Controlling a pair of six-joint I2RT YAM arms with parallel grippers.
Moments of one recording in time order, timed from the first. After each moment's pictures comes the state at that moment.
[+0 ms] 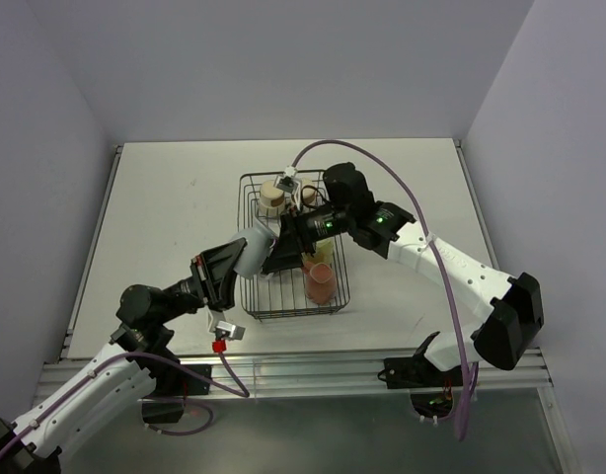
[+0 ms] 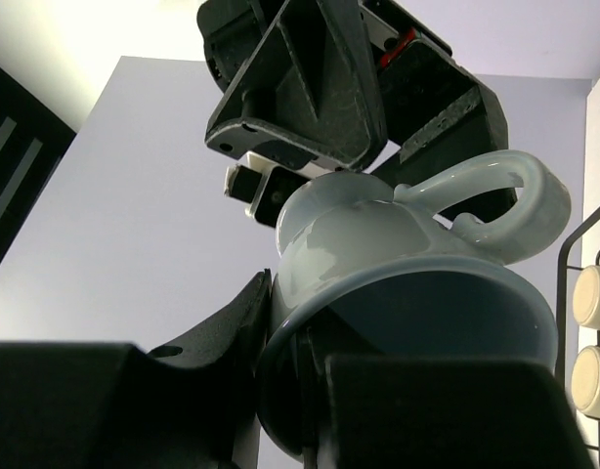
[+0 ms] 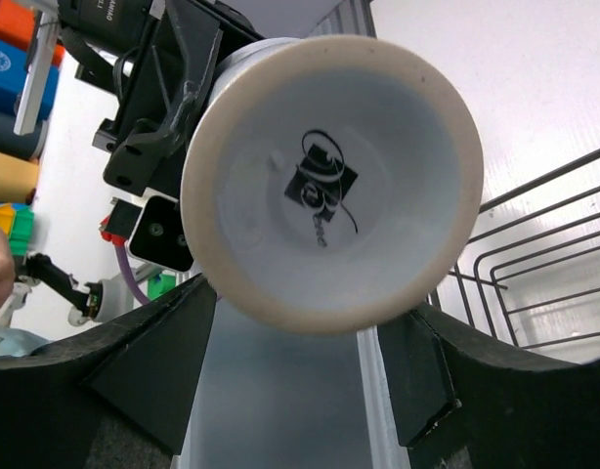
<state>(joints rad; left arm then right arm) -0.67 0.46 0.30 0.55 0.54 1.48 0.75 1.38 1.24 -0.29 -0.94 0.47</state>
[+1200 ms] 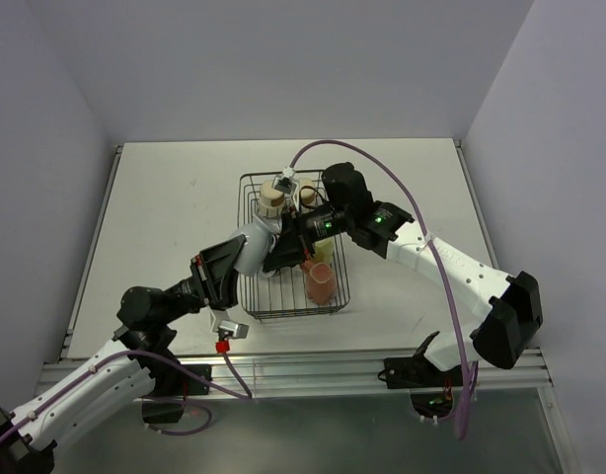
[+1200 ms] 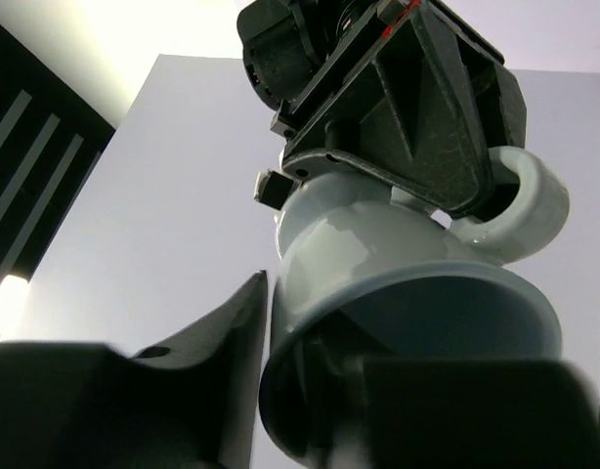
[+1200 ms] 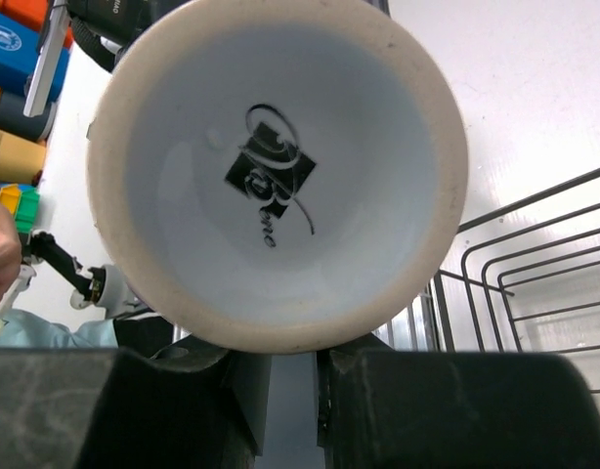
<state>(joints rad) -0.74 0.50 0.30 0.65 0.46 1.51 0.76 1.40 1.25 -0.28 -0.97 0.44</state>
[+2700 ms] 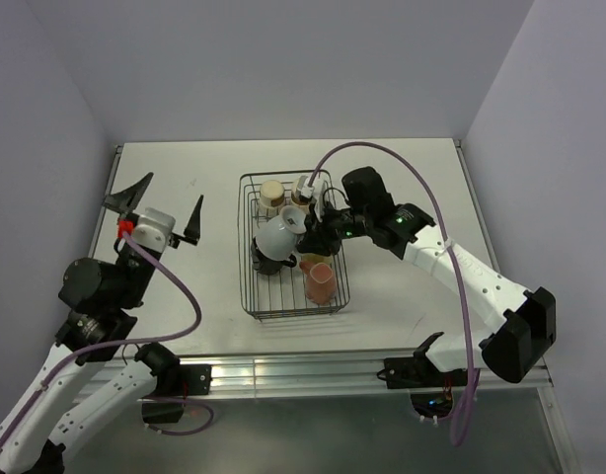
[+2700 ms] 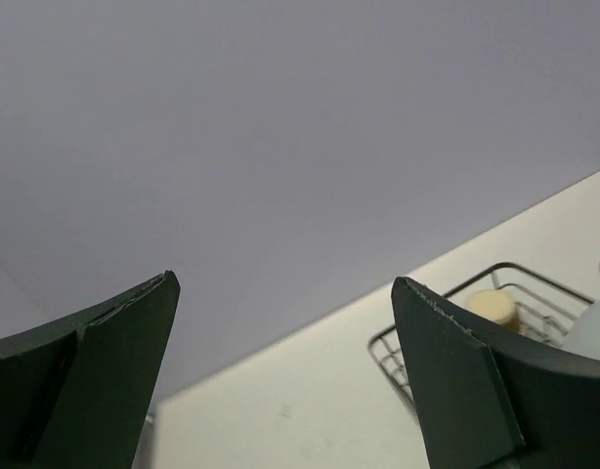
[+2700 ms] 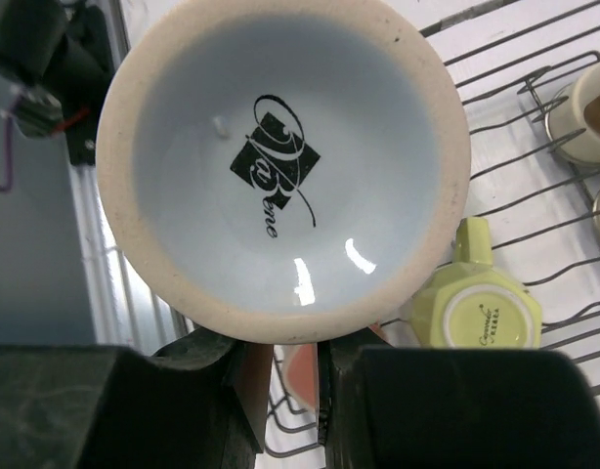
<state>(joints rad) -0.67 0.51 0.80 0.12 -0.20 0.57 0.65 1.30 1.19 -0.51 -0.62 -0.19</state>
